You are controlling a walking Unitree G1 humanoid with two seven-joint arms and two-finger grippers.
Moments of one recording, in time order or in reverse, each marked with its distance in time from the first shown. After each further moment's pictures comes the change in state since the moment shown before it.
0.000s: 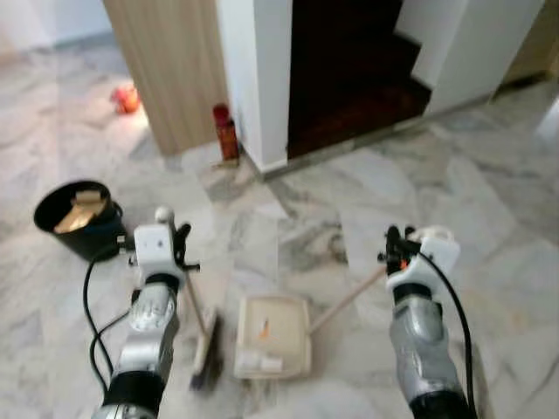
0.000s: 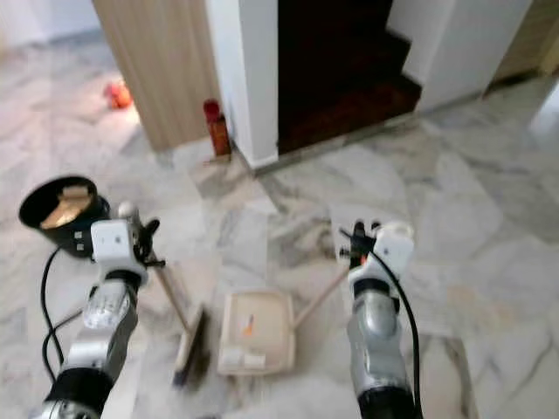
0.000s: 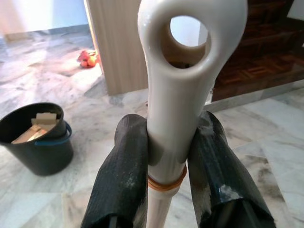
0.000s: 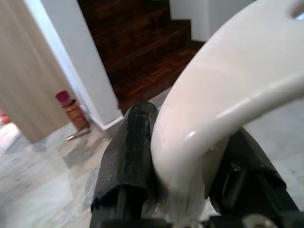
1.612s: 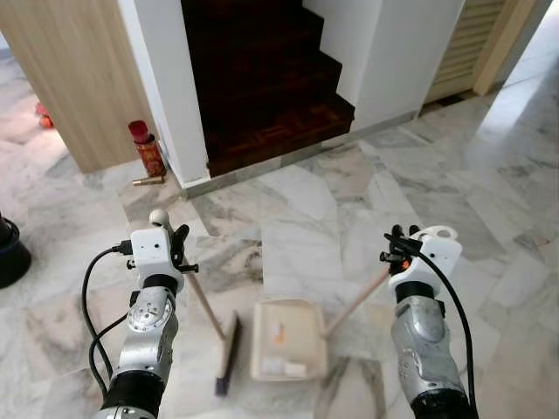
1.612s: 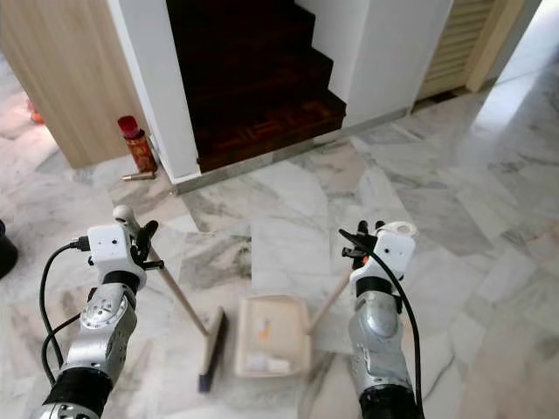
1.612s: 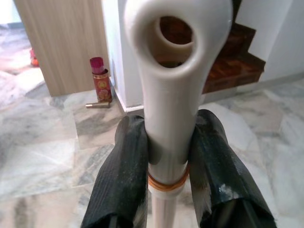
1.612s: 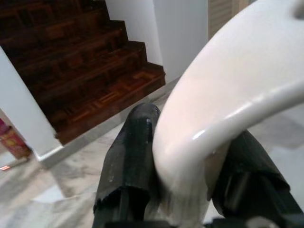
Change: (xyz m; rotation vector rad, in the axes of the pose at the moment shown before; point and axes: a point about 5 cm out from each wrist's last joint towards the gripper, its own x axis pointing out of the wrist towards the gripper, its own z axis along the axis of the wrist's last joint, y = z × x) left arm -0.003 0.005 -0.006 -0.020 0.015 0.016; right arm 0.000 0.005 0.001 -0.007 -0.006 0.003
